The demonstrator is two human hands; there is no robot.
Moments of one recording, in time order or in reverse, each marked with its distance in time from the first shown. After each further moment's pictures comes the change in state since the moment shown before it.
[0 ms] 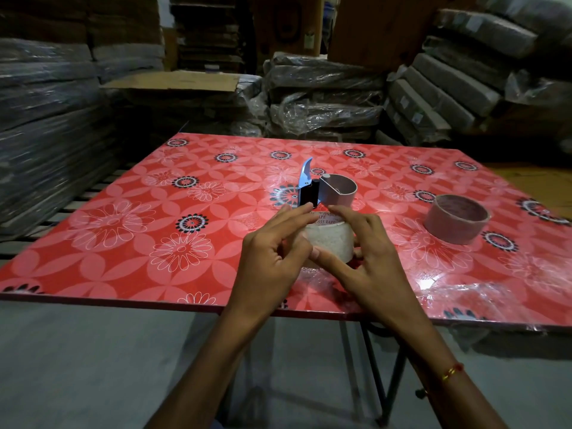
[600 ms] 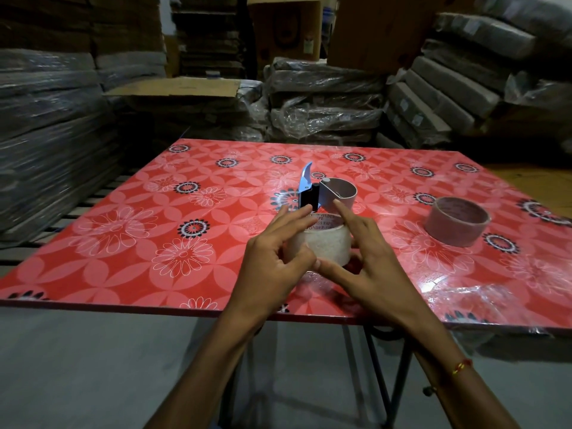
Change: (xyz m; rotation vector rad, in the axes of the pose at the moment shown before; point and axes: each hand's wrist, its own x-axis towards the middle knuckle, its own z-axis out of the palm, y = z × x) left_hand 0.002 0.001 -0.004 0.027 -0.107 -0.086; right_hand 0.004 0.004 -0.006 0.070 -0.163 0.049
